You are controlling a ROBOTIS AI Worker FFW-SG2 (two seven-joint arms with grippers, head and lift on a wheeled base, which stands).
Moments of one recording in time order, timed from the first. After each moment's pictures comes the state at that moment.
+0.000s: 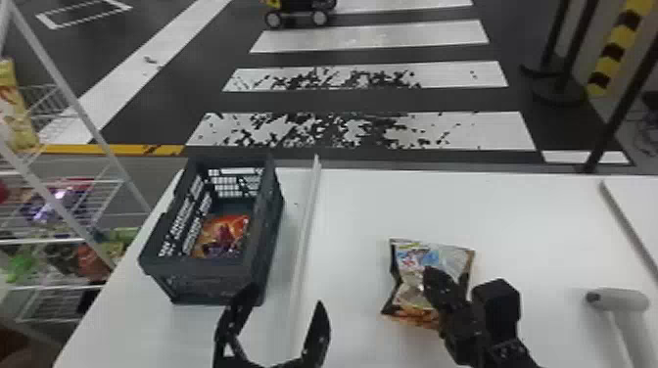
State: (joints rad) left arm 0.70 0.19 -0.13 -1.82 0.08 -0.55 -0.04; right arm 0.24 -0.09 0.31 -1.59 0.01 0.12 0.08
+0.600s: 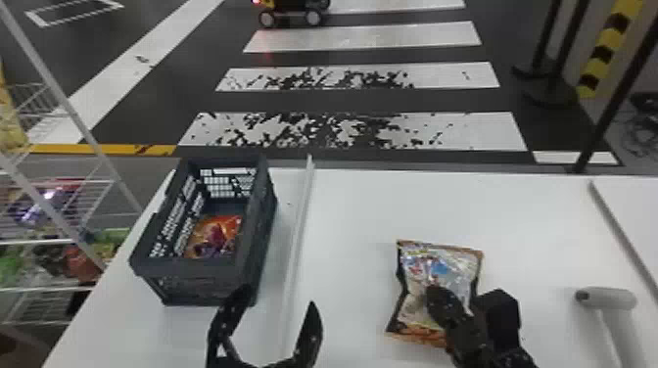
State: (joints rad) left arm 0.69 0.19 -0.13 -1.80 0.09 -0.55 -0.05; right arm 0.25 -0.11 0.26 -1.58 0.05 0.17 0.15
